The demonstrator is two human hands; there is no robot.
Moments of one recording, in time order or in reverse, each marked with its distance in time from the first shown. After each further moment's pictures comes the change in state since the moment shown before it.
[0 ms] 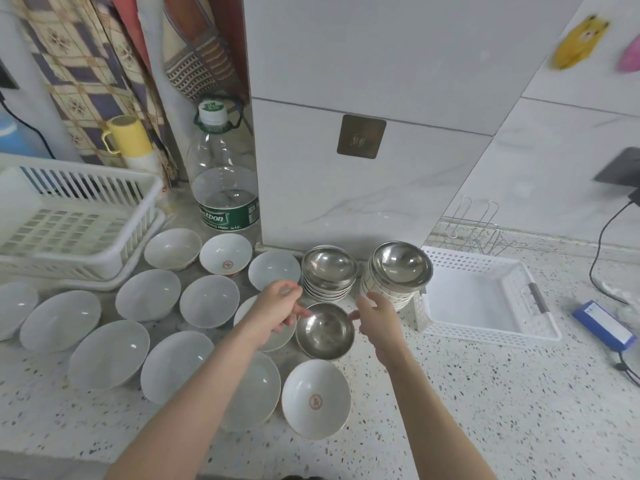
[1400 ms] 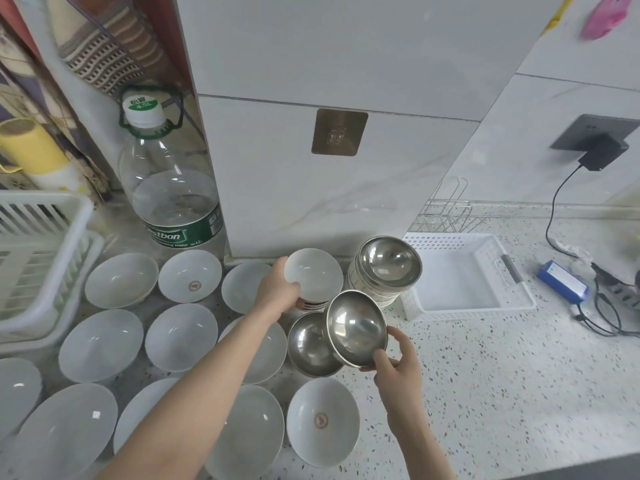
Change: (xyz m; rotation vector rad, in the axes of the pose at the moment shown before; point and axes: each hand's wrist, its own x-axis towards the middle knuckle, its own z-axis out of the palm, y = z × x) left_hand 0.101 0.018 0.020 0.321 -0.024 0.153; right_hand -0.055 0.033 0.006 0.213 0.299 0.101
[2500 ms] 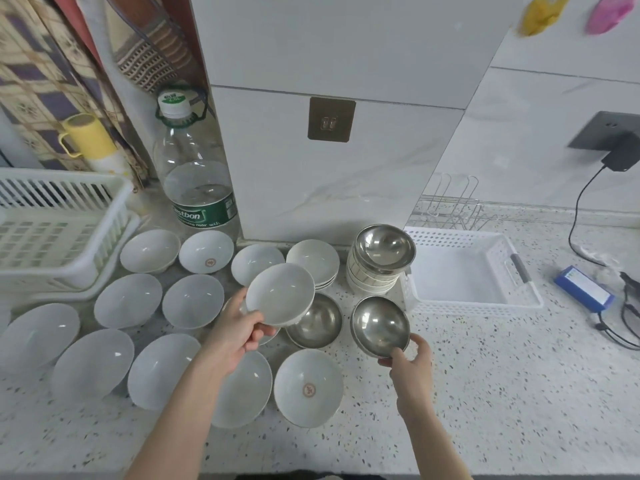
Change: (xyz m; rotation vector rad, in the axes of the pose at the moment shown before) left_hand -0.133 -0.041 -0.021 -0.542 0.032 -0.143; right_hand 0.034 0.059 -0.045 0.009 0.071 0.127
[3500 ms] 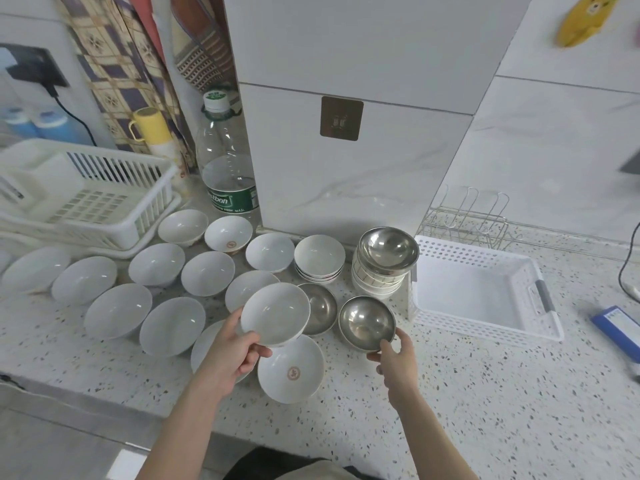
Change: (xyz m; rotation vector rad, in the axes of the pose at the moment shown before) left_hand -0.060 -0.057 0.028 -0.107 0.164 -0.019; right_hand 0.039 -0.003 -0.017 -0.156 -0.300 -0.039
